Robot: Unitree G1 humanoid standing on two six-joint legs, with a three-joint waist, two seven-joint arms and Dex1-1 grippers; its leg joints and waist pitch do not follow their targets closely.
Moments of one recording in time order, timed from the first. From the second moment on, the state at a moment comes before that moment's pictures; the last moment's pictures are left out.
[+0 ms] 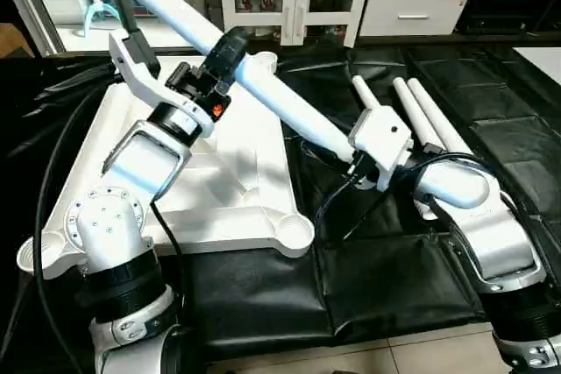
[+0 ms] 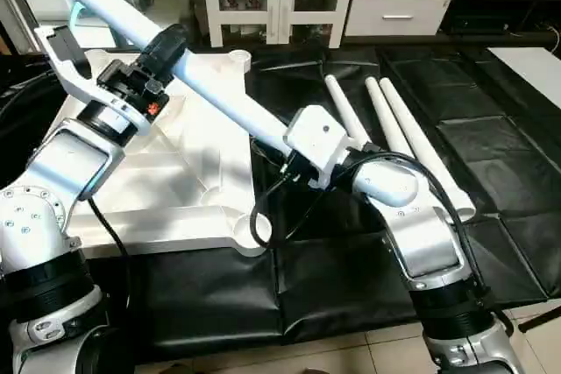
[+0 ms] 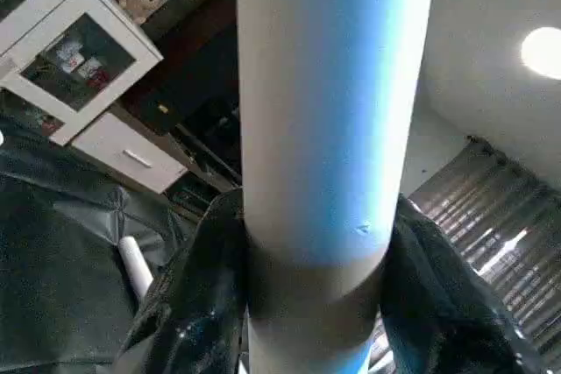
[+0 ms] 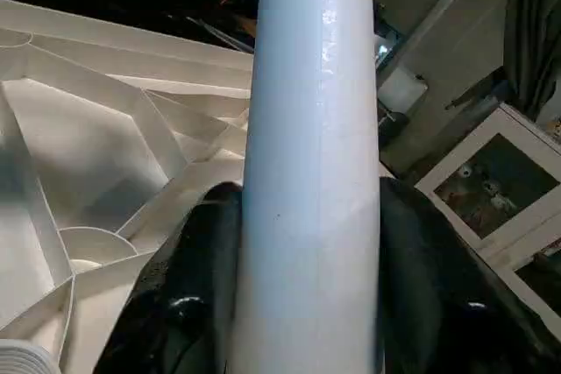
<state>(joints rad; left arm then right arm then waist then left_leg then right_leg) -0.60 -0.04 0.44 -0.24 -1.02 0.86 -0.01 -0.44 -0.40 0.19 -0.12 0.04 0.20 0.68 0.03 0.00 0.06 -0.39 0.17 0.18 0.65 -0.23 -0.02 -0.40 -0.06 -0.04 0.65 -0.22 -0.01</state>
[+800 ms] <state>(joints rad) -0.58 0.06 0.27 -0.31 -0.85 0.74 -0.05 -0.44 -0.40 0.21 -0.09 -0.03 0.18 0.62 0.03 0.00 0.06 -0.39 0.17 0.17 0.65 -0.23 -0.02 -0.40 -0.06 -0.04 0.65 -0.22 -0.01</state>
